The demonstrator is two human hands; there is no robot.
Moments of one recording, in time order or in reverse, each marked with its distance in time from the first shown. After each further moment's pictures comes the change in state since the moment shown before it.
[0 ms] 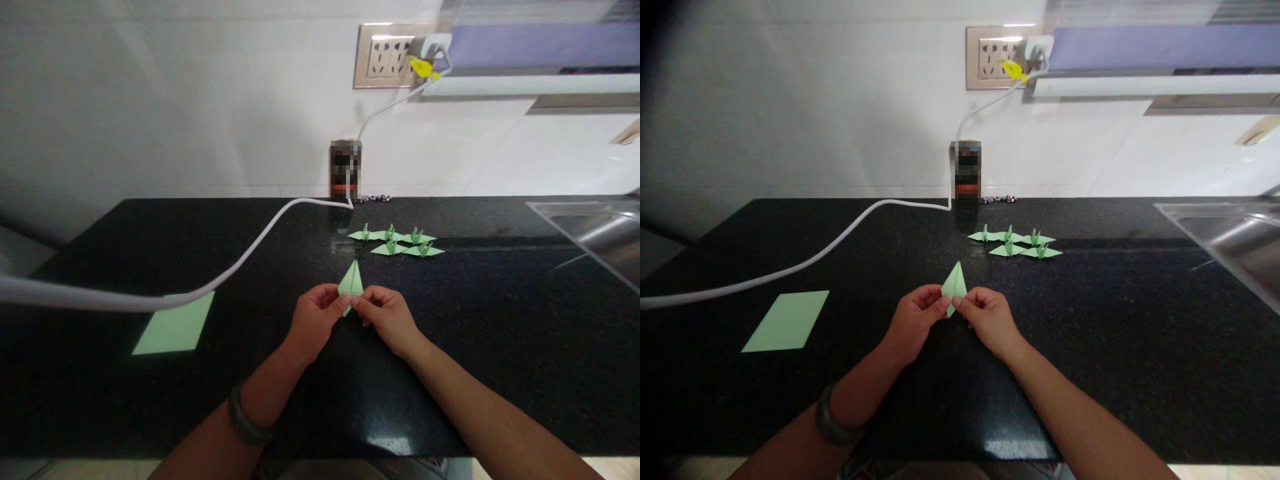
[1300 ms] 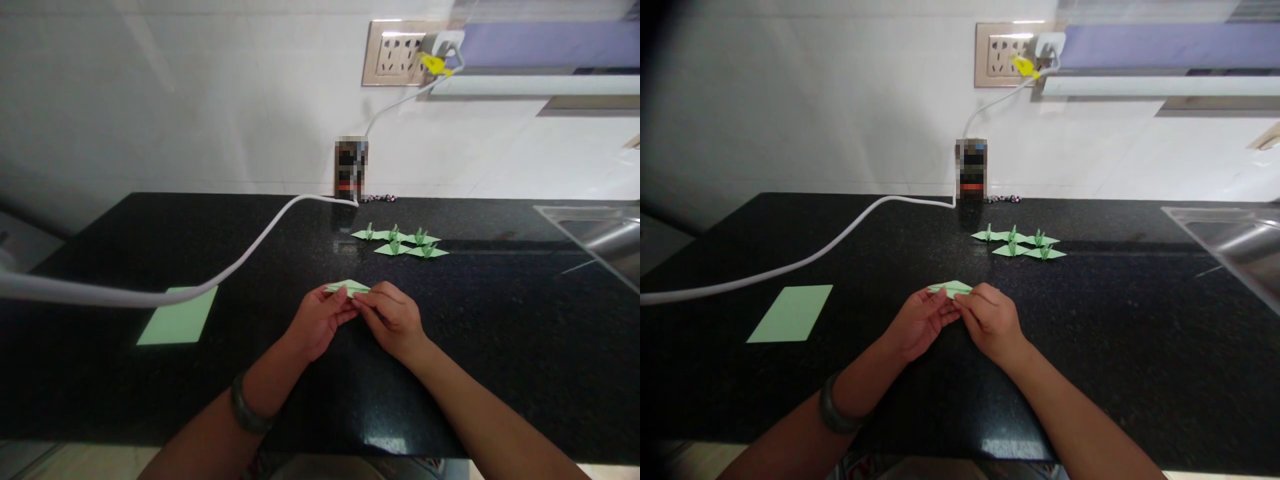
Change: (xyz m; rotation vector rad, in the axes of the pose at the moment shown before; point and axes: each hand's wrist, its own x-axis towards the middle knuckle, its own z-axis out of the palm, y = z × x) left_hand -0.001 0.000 -0.001 -0.414 -0.179 -0.166; right_hand -0.004 -0.007 -0.011 -0.707 0.066 -0.810
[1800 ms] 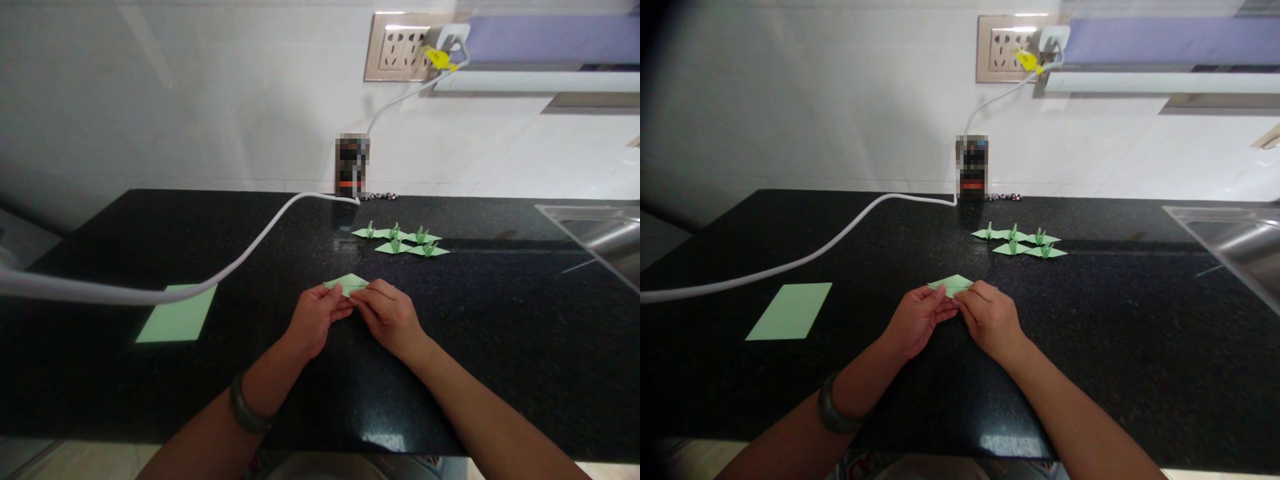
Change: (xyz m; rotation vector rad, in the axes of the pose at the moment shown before) left_hand 0.001 0.000 0.001 0.109 0.165 0.019; right_hand 0.001 0.003 0.002 -0.135 -0.161 0.055
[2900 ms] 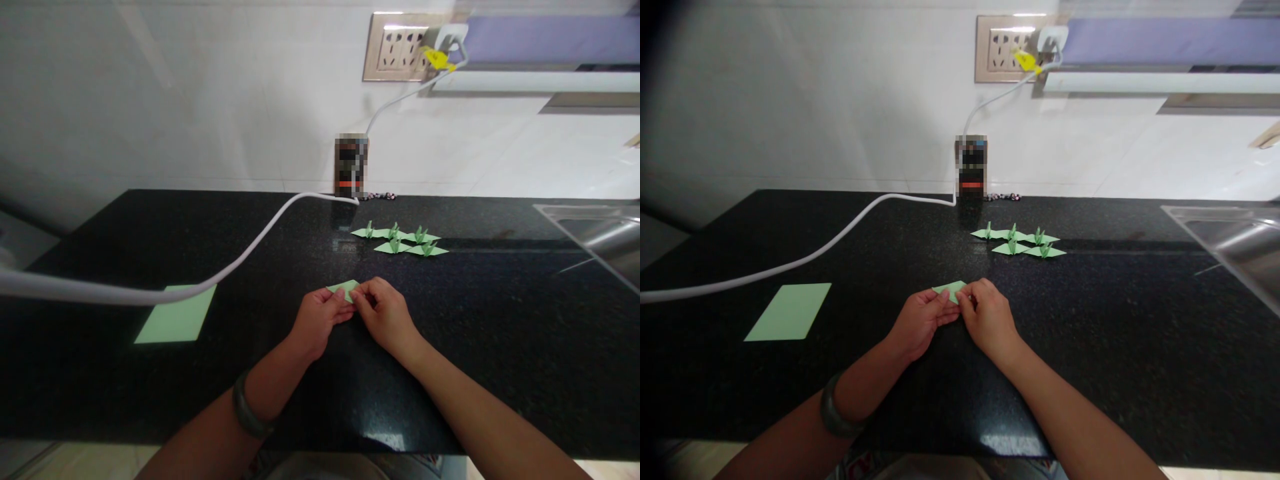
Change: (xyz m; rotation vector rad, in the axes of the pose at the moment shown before) left_hand 0.003 -0.010 -0.001 0.104 0.052 -0.029; right_hand 0.005 -0.005 0.009 0.103 0.030 0.318
